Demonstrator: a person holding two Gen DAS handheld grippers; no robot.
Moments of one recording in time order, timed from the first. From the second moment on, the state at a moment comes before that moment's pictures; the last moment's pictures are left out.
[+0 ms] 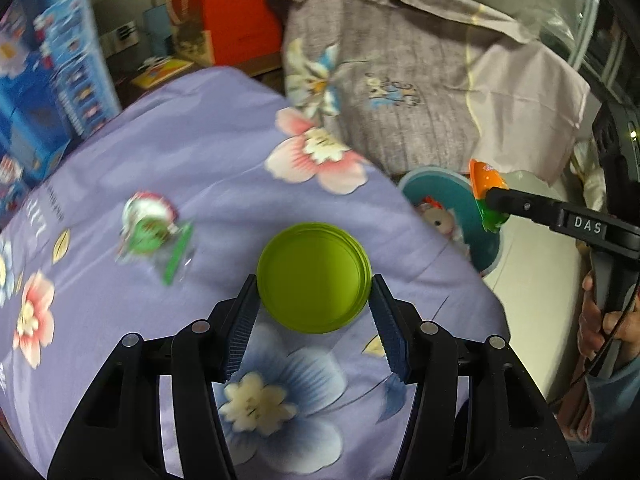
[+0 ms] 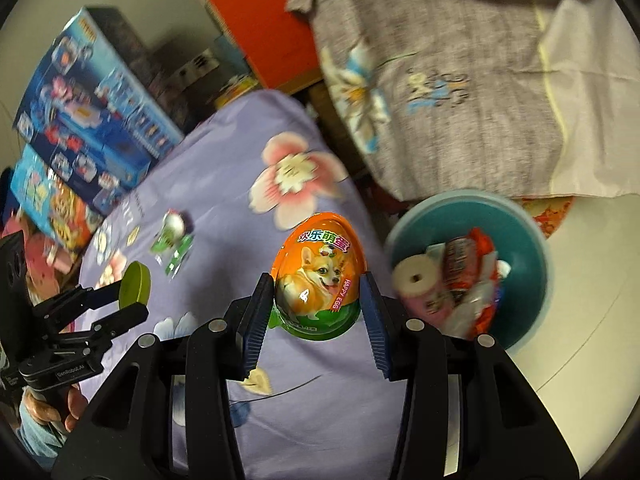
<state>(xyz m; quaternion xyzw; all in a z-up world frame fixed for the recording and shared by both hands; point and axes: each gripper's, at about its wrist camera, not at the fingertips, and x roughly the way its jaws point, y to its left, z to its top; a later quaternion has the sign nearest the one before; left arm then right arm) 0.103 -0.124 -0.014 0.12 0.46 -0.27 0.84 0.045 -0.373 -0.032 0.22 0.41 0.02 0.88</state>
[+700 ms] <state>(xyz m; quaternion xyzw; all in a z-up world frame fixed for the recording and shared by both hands) 0.111 -0.294 -0.042 0.18 0.47 -0.35 0.79 0.004 -0.508 -0.046 0.27 0.40 -0.06 0.87</state>
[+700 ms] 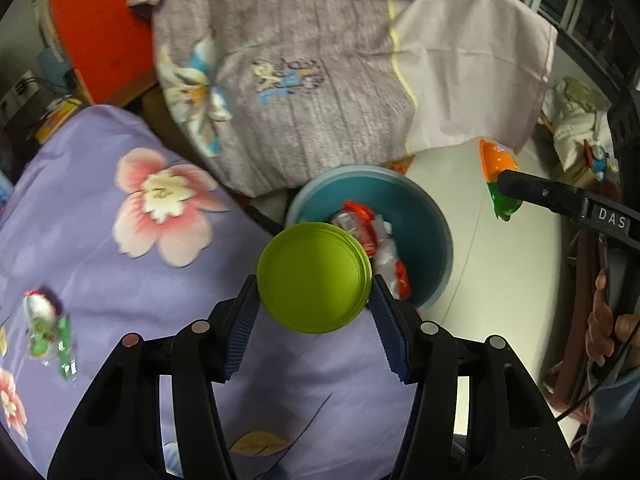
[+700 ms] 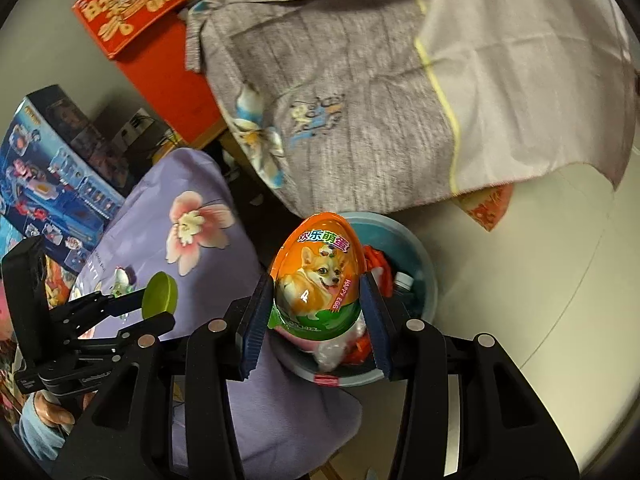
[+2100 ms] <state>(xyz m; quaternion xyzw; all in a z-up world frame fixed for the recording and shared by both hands) 0.161 -0.334 -0.104 0.16 0.54 -0.36 0.75 0.084 -0.507 -0.097 0.29 0.47 -0.06 0.83</state>
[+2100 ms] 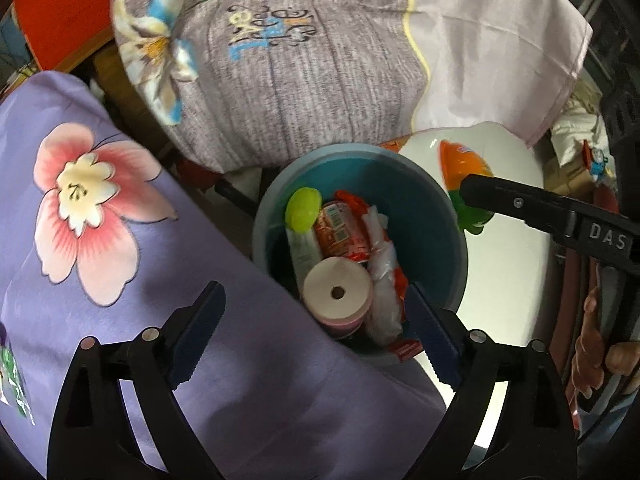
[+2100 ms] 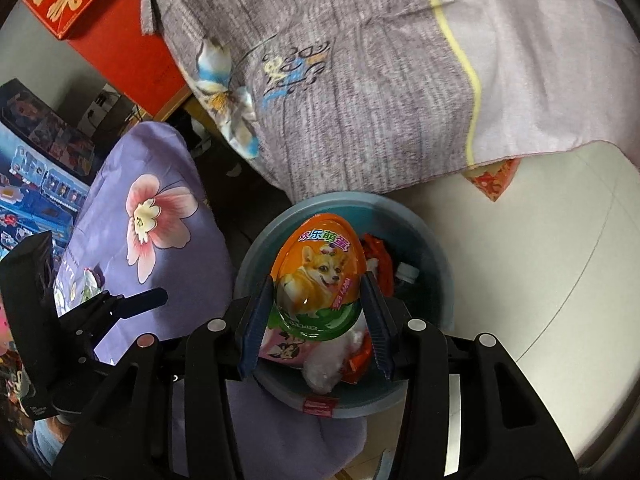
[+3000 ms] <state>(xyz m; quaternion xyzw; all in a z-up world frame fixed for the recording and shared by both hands) 0.185 -0.174 -0.078 0.09 0.52 -0.27 0.80 0.148 -0.373 -0.068 0.22 0.52 0.00 0.83</state>
